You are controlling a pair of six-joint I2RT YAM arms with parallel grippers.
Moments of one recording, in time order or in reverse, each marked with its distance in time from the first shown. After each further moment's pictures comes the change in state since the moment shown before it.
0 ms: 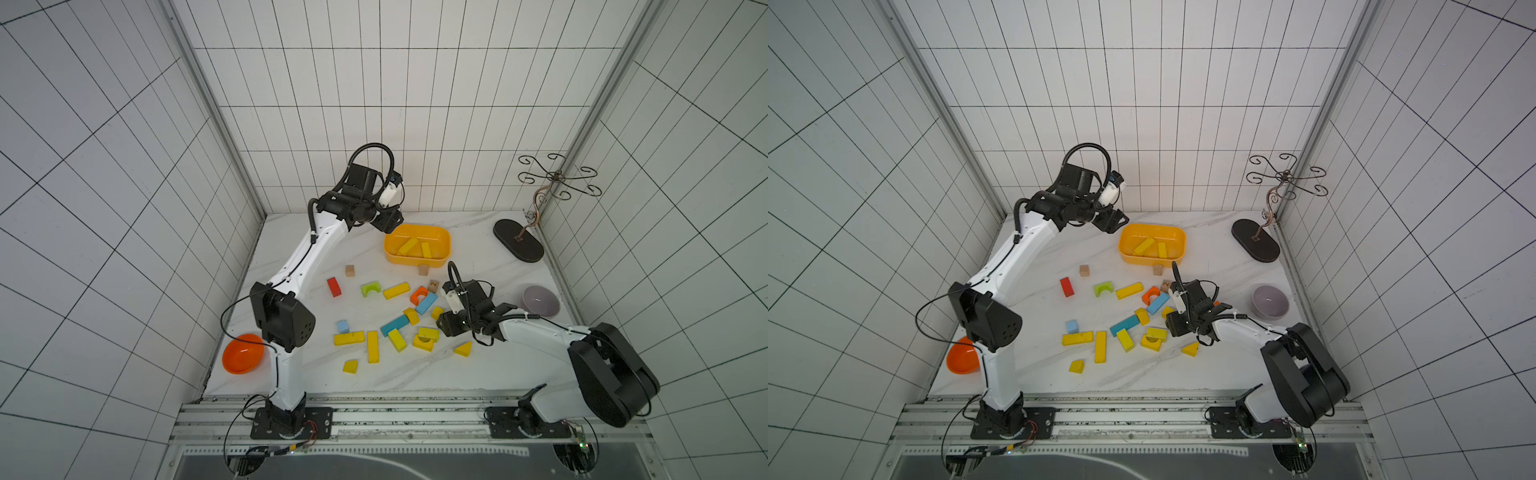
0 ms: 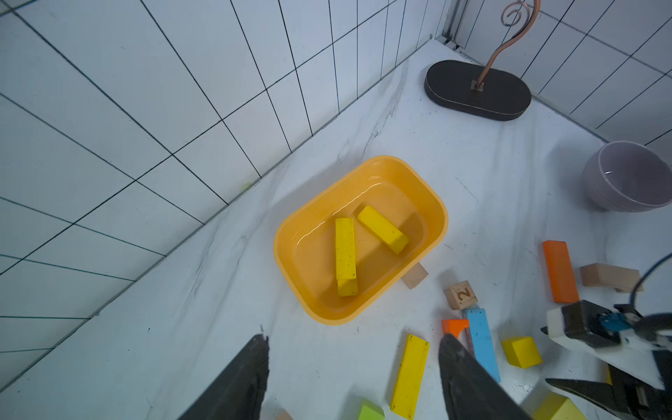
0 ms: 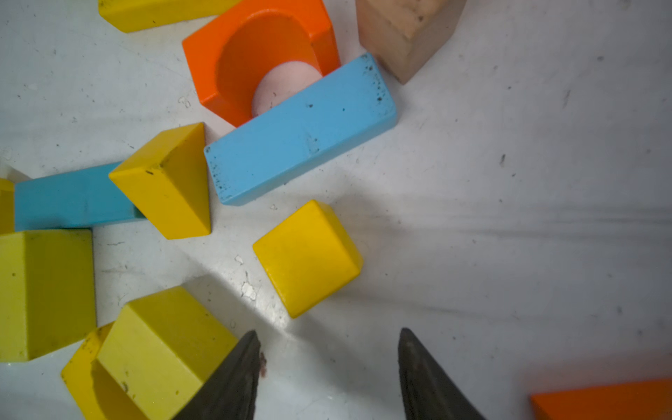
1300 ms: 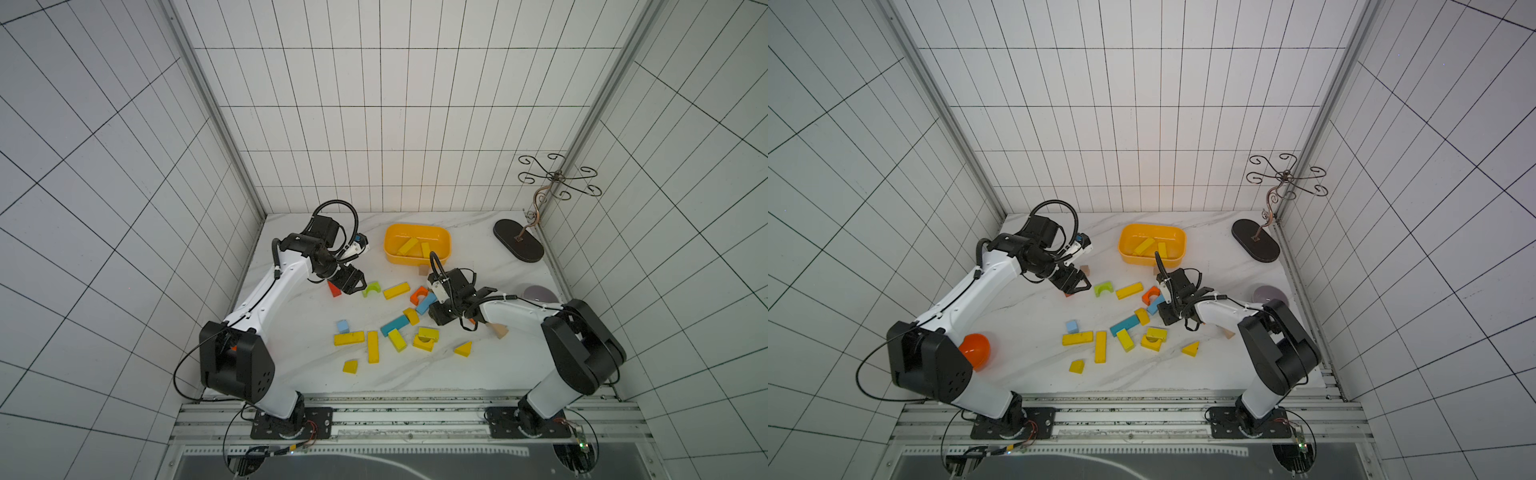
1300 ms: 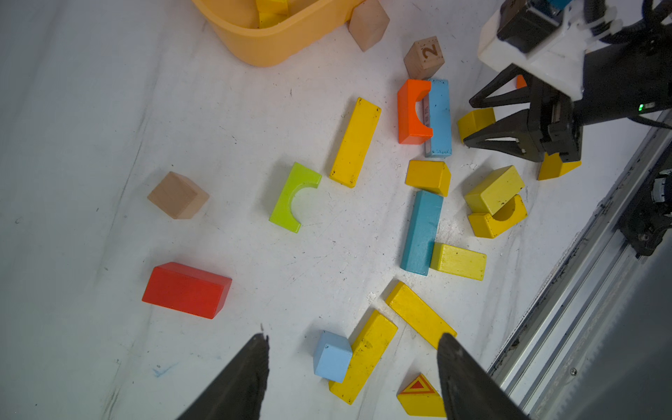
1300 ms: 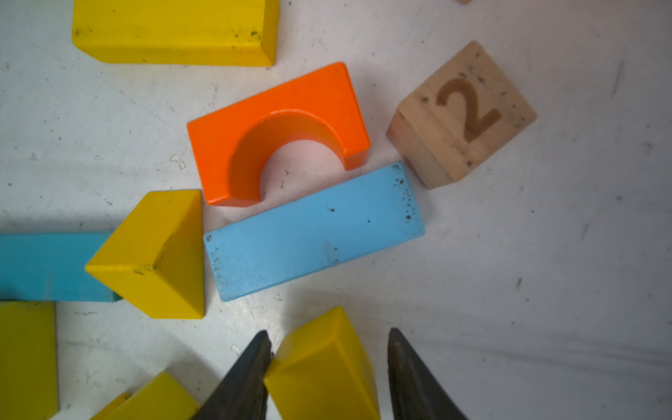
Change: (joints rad) left arm 0.133 -0.367 -0.689 -0.142 0.113 0.134; right arm 0.039 0.192 0.202 -0.058 0.066 -0.080
